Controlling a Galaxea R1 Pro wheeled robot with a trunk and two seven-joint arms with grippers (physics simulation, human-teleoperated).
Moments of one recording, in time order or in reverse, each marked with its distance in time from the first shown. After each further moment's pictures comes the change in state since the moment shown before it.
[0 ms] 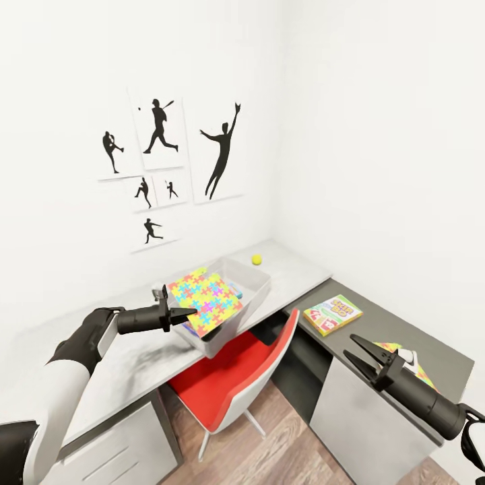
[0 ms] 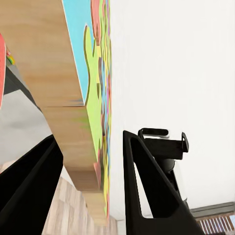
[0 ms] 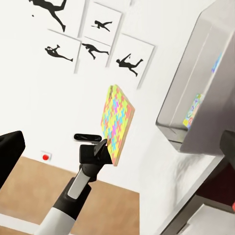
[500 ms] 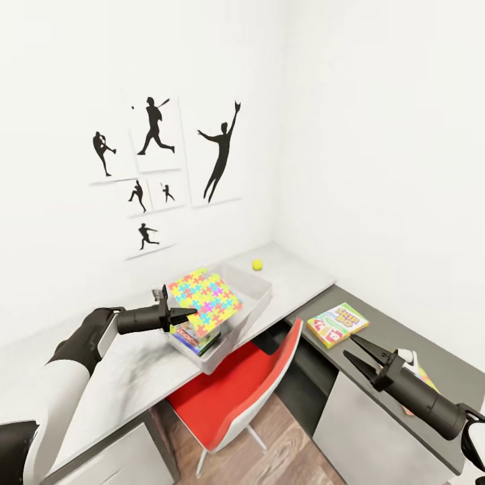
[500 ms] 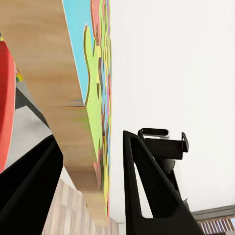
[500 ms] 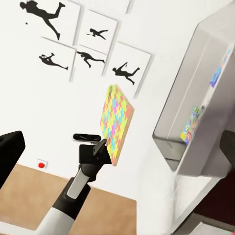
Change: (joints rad) left arm 0.000 0.000 0.000 0.000 0.000 0.000 0.000; right arm 0.000 0.000 0.000 0.000 0.001 0.000 -0.001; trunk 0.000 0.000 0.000
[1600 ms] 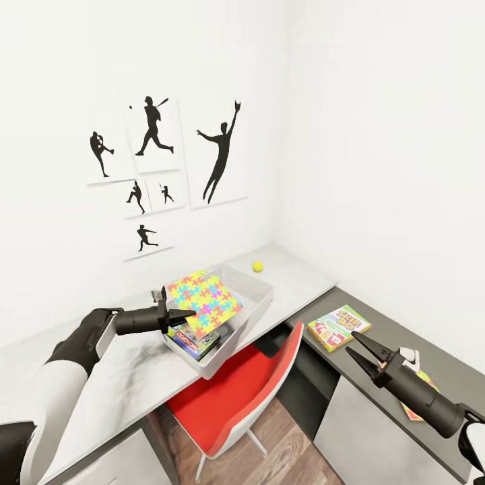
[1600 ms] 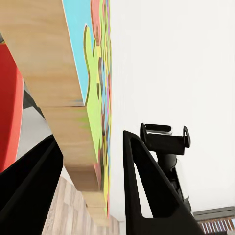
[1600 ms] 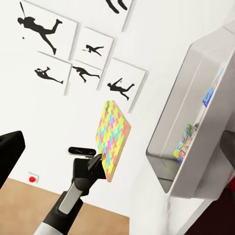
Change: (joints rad) left arm 0.002 0.011 -0.011 0.003 -0.004 0.006 -0.002; right arm 0.000 0.008 0.000 0.002 0.004 -0.068 -0.015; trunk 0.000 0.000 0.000
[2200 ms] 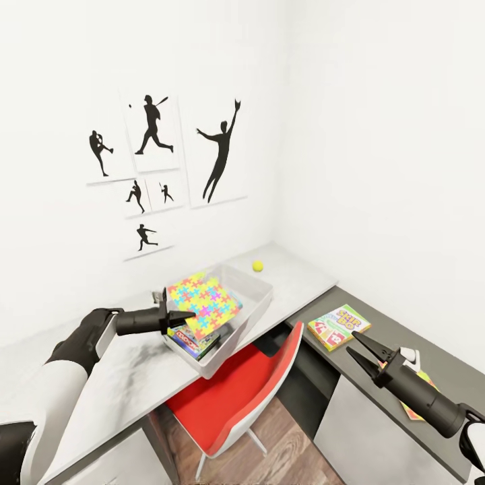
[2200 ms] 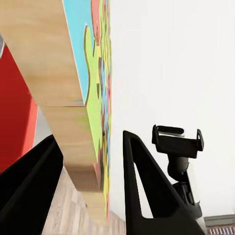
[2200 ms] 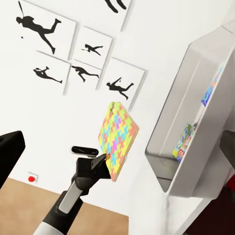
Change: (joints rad) left arm 0.000 0.000 0.005 0.001 0.001 0.003 0.057; right arm 0.000 -0.003 -0.001 0.000 0.000 0.002 0.001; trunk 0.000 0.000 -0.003
